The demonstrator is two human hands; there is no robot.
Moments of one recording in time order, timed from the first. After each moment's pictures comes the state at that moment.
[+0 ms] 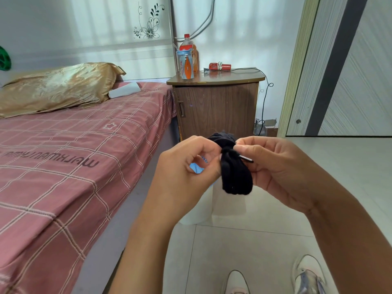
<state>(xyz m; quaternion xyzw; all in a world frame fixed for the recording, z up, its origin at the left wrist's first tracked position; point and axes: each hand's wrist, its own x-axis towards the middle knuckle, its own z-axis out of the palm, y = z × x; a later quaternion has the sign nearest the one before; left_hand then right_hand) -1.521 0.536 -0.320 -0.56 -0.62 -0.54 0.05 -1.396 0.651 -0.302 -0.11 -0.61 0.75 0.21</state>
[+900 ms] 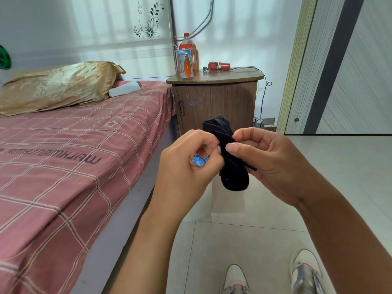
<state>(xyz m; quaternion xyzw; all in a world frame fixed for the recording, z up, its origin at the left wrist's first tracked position) -1.512 0.535 -0.322 -0.53 -0.63 -0.55 0.14 -1.396 0.642 -0.305 -0.11 -0.64 0.70 0.29</state>
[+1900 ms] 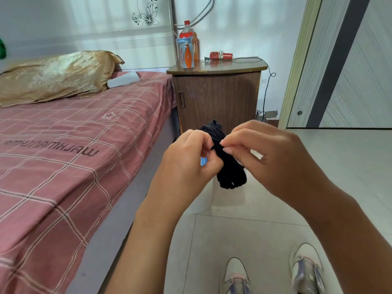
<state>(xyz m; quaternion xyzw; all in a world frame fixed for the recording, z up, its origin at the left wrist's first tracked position) -1.523 0.543 -0.336 -0.51 -0.72 -0.43 0.16 -1.406 0.656 -0.326 0.00 -0.90 0.10 0.43</state>
